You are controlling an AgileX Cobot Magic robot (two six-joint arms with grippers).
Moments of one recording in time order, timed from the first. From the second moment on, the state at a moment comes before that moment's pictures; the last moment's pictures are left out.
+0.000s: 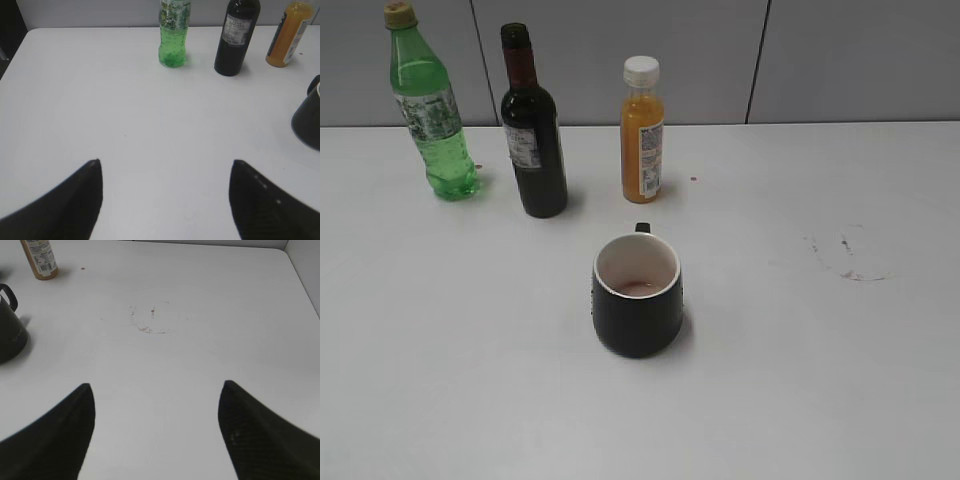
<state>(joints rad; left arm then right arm) -0.08 -0.01 -0.51 -0.11 1.05 0.09 0.02 0.00 -0.42 0.11 0.94 -0.10</state>
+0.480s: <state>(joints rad) -0.08 -0.01 -0.51 -0.11 1.05 0.09 0.02 0.00 -0.42 0.11 0.94 -0.10</state>
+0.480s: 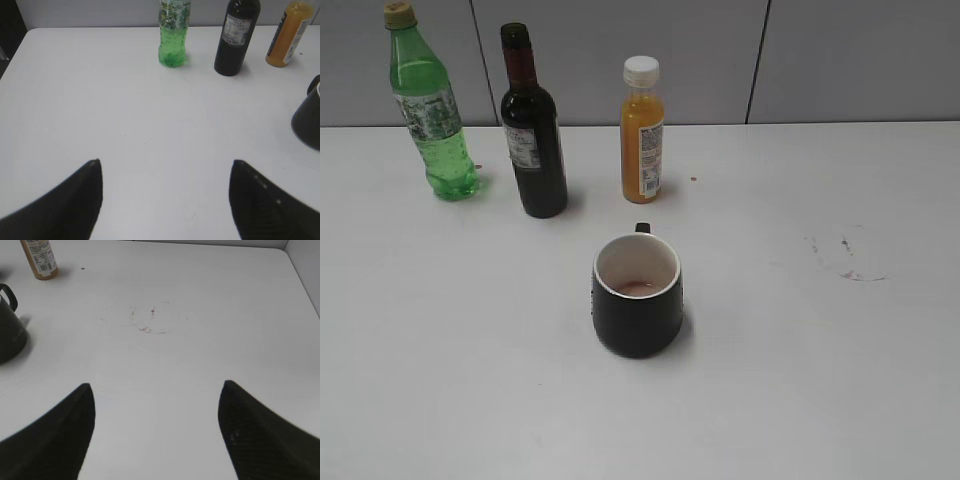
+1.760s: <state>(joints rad) -0.08 0.45 -0.52 -0.22 0.39 0.28 0.02 0.00 -0.42 0.11 0.94 -0.11</state>
